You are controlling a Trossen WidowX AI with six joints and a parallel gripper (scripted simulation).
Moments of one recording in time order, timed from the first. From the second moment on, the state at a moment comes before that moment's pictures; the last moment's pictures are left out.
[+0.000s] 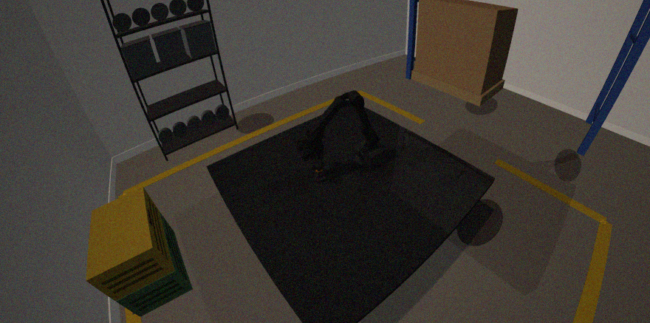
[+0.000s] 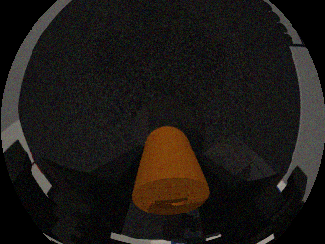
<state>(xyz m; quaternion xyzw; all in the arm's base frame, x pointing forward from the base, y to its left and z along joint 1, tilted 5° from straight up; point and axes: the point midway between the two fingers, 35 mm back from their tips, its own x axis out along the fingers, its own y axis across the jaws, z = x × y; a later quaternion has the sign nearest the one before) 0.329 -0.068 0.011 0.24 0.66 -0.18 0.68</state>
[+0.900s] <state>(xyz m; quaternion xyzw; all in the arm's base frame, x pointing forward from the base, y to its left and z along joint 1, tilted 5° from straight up) 0.328 -0.067 0.007 0.25 0.66 -0.19 0.68</state>
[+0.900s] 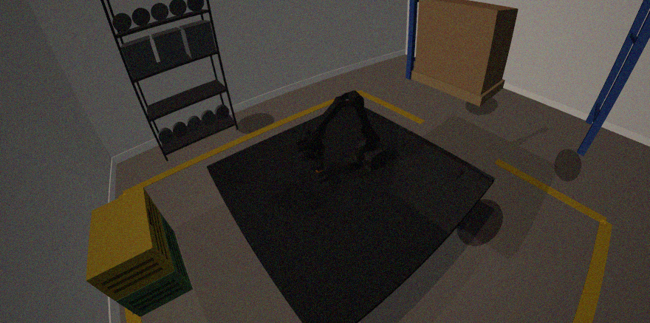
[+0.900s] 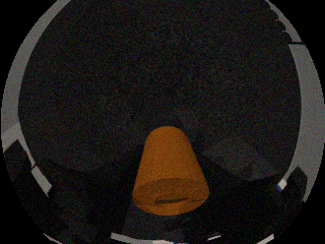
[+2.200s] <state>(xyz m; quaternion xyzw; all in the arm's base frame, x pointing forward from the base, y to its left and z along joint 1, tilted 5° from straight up) 0.328 -0.067 0.007 0.32 0.64 -0.26 0.65</state>
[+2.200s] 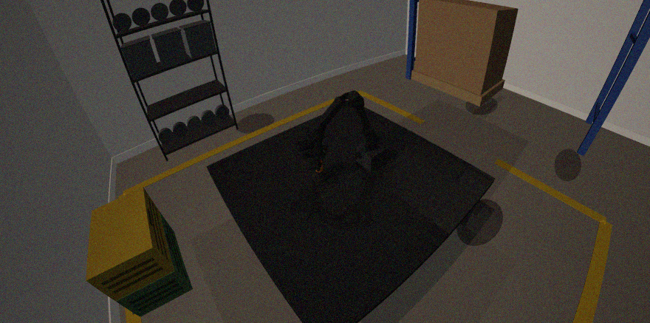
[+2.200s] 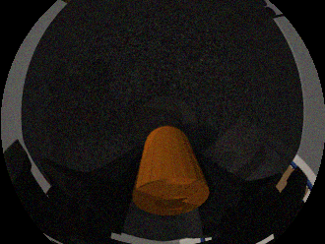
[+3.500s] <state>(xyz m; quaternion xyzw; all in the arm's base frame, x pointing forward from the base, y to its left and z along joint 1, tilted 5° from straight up) 0.328 -0.068 0.007 0.38 0.61 -0.32 0.61</state>
